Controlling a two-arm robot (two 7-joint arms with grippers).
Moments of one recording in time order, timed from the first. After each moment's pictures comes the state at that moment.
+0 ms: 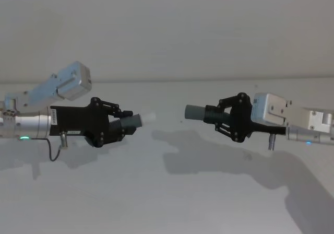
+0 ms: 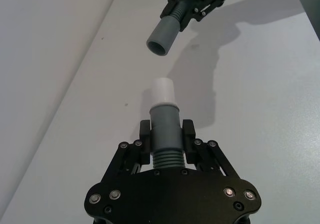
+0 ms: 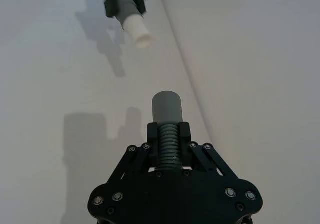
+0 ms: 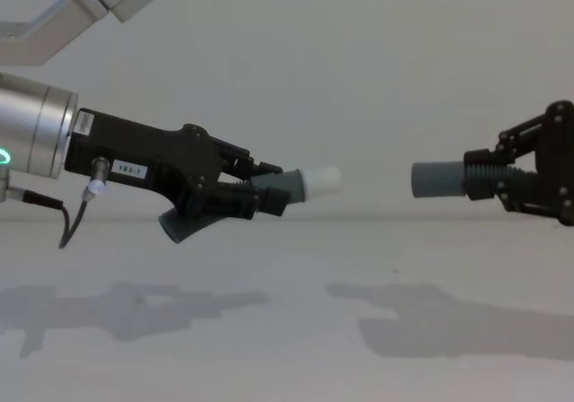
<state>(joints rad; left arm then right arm) -0.73 0.52 0.64 -1.29 -0.31 -0.03 -1.02 0.54 0.66 -0.49 -1.41 0.04 -0.29 0.79</state>
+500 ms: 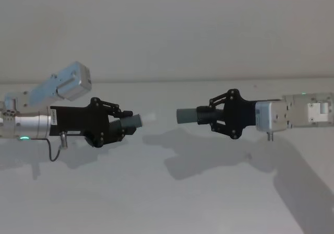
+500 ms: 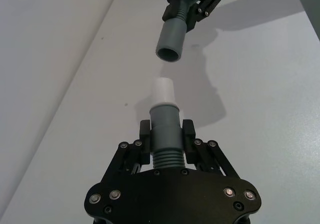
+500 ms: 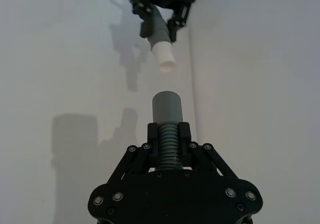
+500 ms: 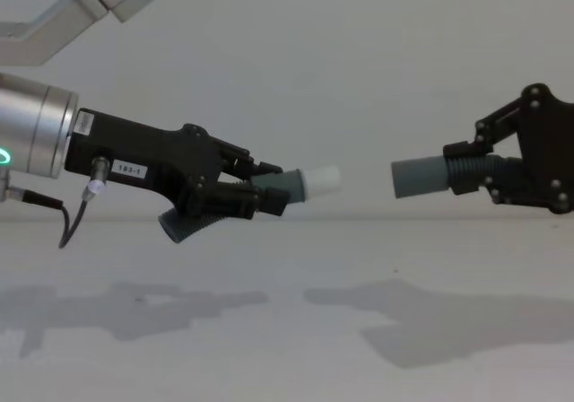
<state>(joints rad) -0.73 0.52 0.64 -1.29 -0.31 -0.03 -1.02 0.71 0.62 -0.57 -1.23 0.02 -0.60 0.94</state>
